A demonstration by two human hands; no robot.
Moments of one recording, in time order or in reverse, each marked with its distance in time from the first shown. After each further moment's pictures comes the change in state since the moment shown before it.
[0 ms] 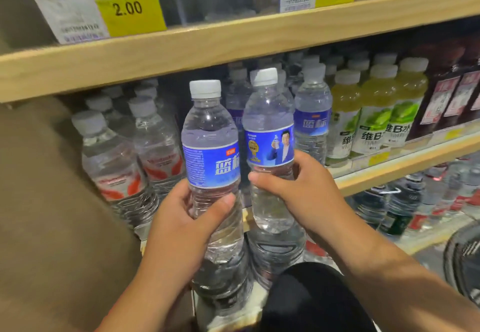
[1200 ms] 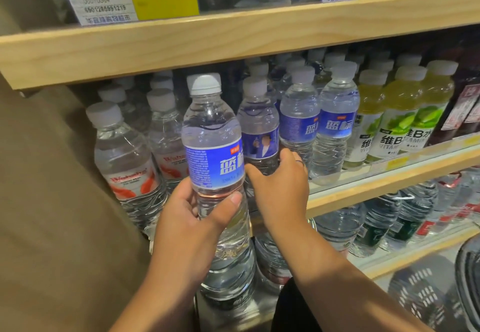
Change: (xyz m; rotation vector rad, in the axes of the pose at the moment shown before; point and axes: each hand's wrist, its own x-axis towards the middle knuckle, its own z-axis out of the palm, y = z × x) left_hand 0.009 -0.013 -0.014 -0.108 0.082 -0.010; right_hand 0.043 0.033 0.075 -0.477 0.439 -0.101
